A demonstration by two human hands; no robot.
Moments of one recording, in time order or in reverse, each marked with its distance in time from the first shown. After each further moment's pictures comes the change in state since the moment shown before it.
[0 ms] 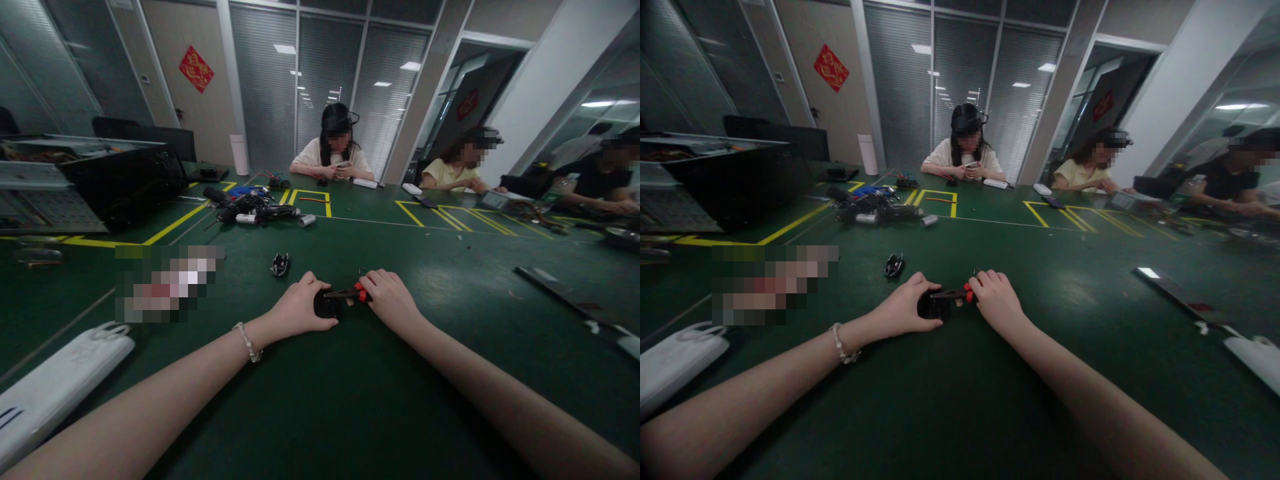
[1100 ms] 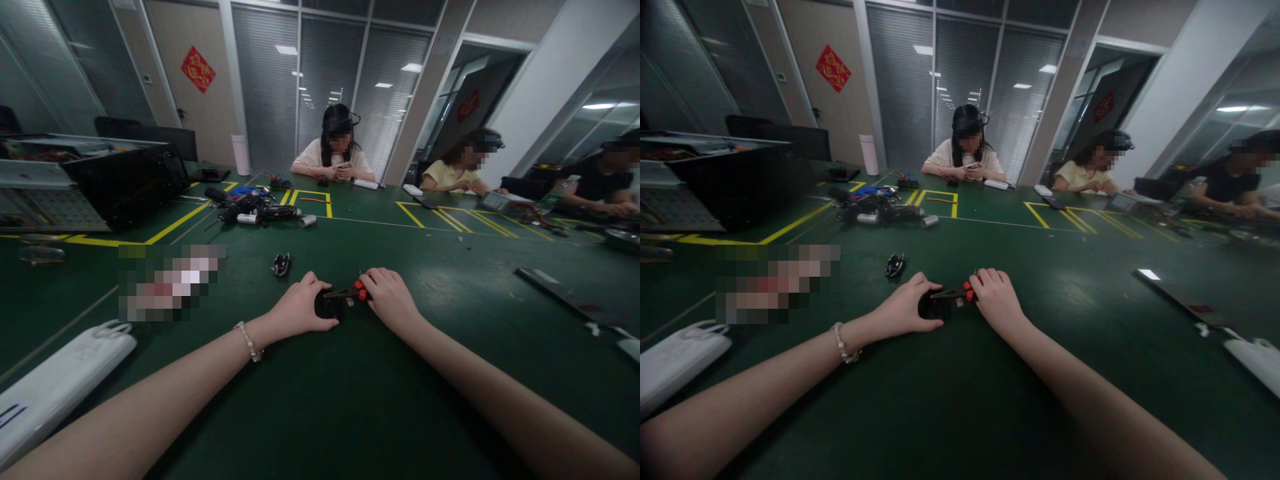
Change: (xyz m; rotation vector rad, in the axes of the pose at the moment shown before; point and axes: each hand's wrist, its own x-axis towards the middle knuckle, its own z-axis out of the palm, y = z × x) left_hand 0.000 0.002 -0.001 0.030 0.002 0.004; right_hand 0.000 -0.002 -0.002 0.006 0.048 0.023
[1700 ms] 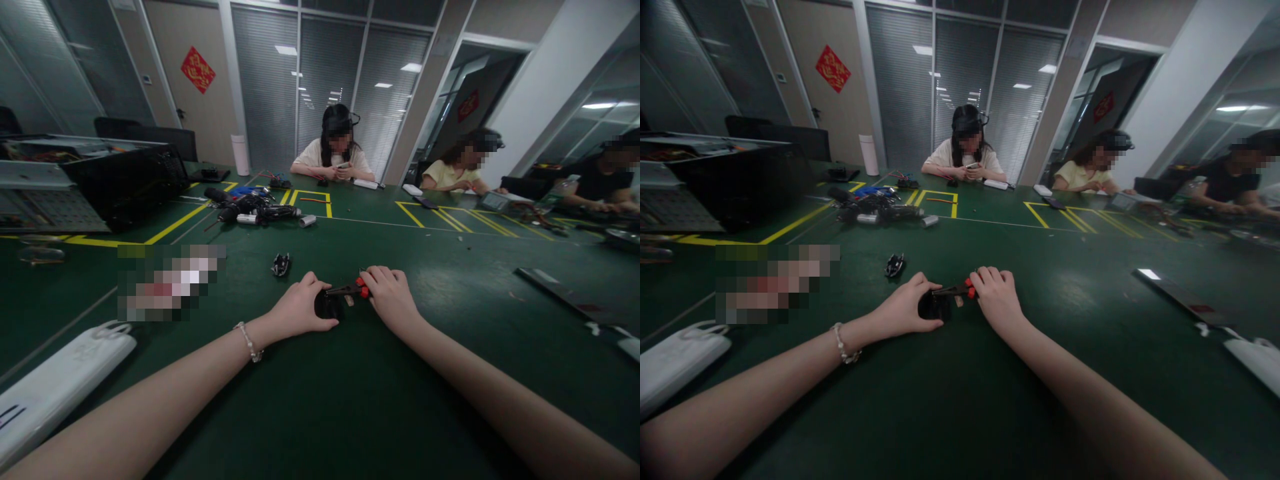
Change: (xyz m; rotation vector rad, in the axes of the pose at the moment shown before) left_hand -0.001 0.001 -0.002 -0.021 -0.021 -0.017; right_hand 0.000 -0.001 0.002 -0.034 0.029 0.051
